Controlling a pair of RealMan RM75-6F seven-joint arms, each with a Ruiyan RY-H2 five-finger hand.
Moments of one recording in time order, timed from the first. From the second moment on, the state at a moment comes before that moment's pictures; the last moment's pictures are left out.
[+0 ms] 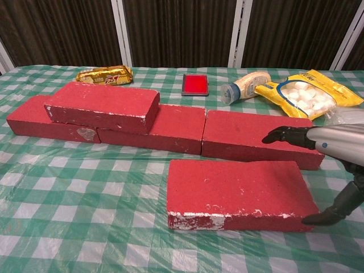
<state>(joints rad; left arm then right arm) -0.31 -1.24 0.15 -1.24 1.61 1.41 -0.37 0.41 -1.27 0.03 -2.10 -1.11 1.03 -0.71</state>
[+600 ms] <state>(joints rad) -0.30 -1.23 0.13 -1.22 1.65 1.40 -0.42 0.58 -1.44 0.06 -2.08 -0.75 1.11 -0.86</state>
